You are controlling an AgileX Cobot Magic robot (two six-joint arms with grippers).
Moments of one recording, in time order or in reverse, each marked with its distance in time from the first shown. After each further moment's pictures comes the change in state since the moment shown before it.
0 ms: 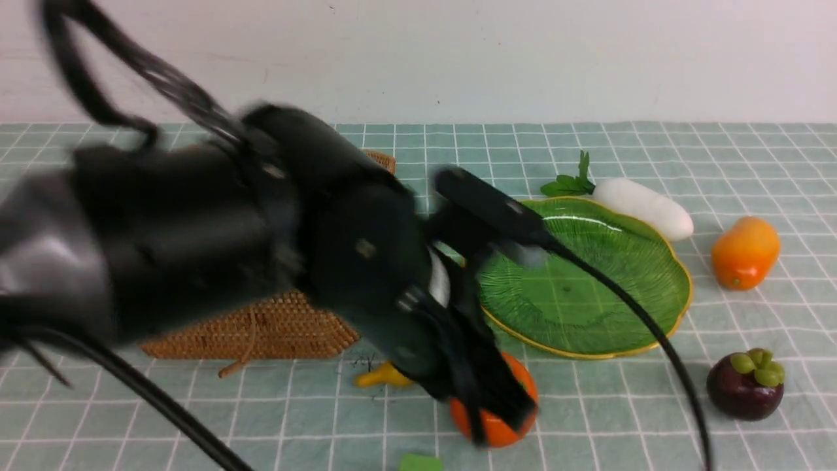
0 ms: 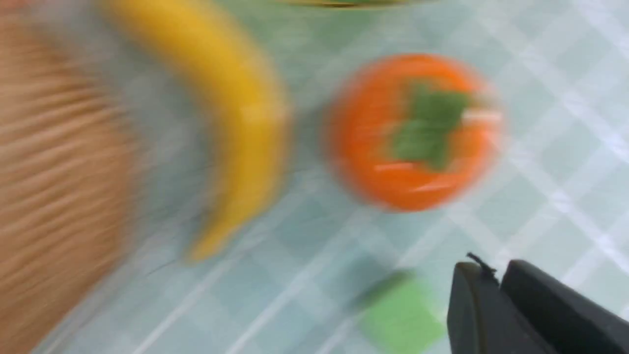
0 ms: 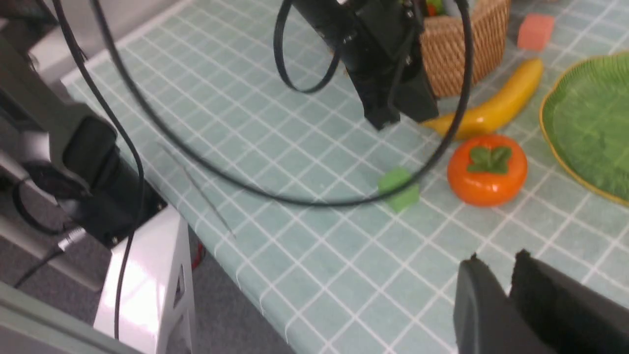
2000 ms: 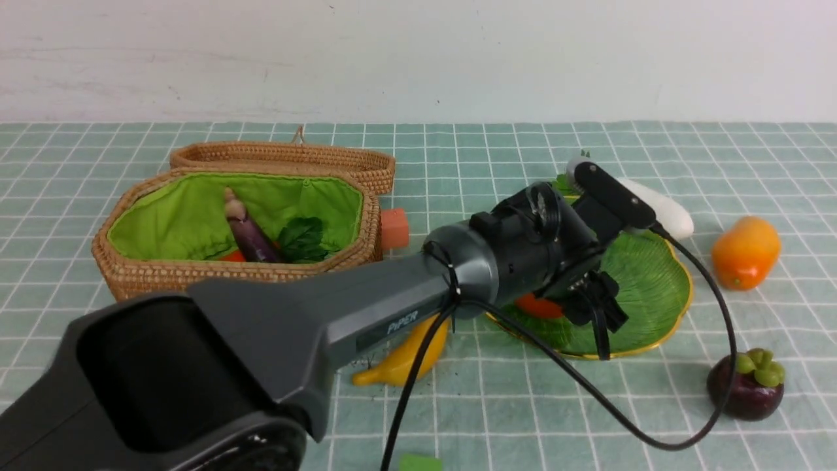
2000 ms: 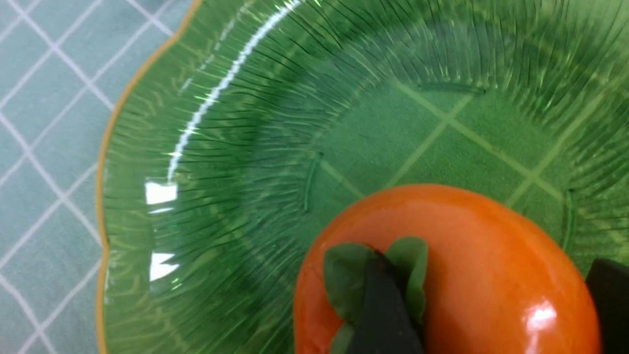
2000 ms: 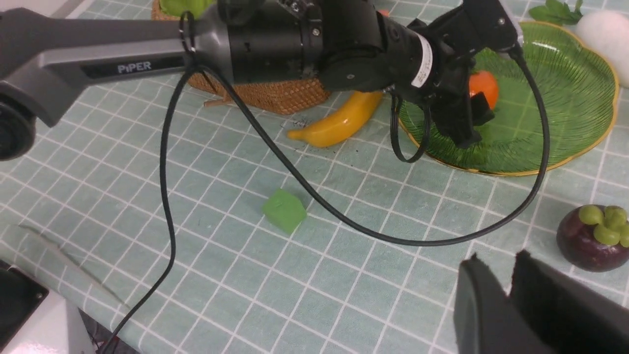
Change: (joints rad) right arm 0.000 -0.001 0.000 -0.269 0.037 0.251; left arm 0.041 0.718 -0.703 0.371 -0.206 -0.174
